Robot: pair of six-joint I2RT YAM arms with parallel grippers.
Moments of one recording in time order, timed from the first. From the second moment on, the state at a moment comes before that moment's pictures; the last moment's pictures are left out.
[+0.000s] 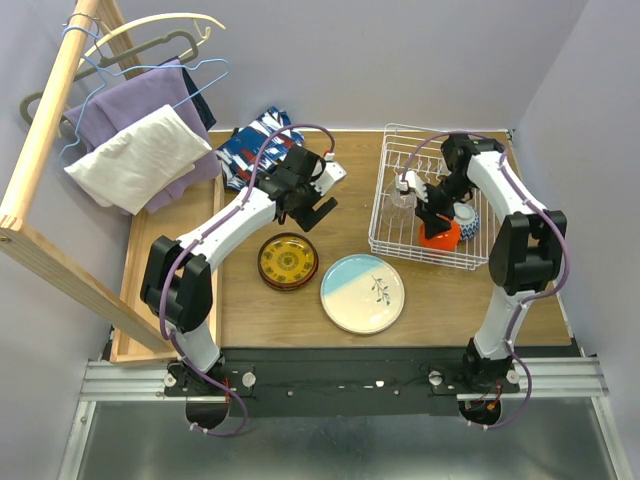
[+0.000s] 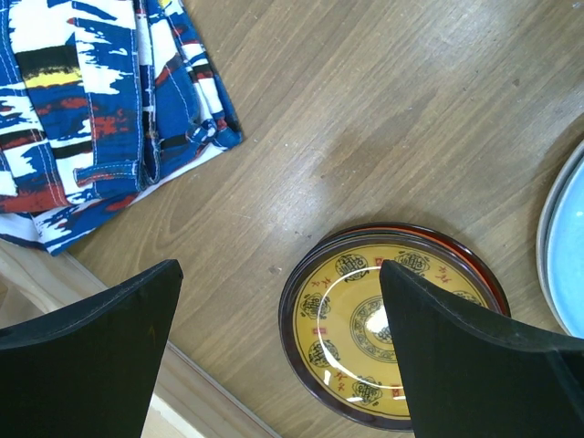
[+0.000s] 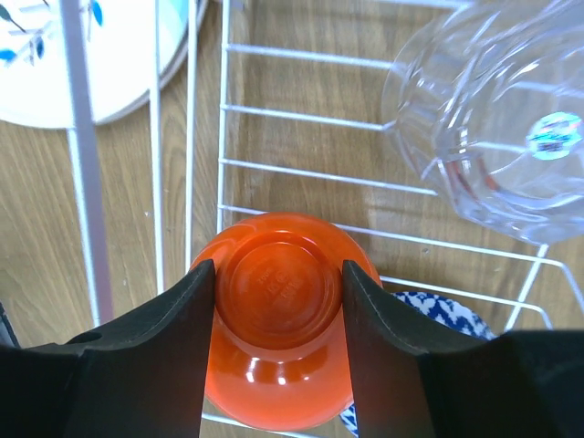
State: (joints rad) left arm -0.56 1.72 1.46 -0.63 -0.06 0.36; right arm 0.11 1.94 1.69 -1.33 -0.49 -1.39
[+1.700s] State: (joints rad) left arm -0.56 1.85 1.56 -0.68 -0.04 0.35; right arm -0.08 1.66 1.26 -1.02 -0.78 -1.32
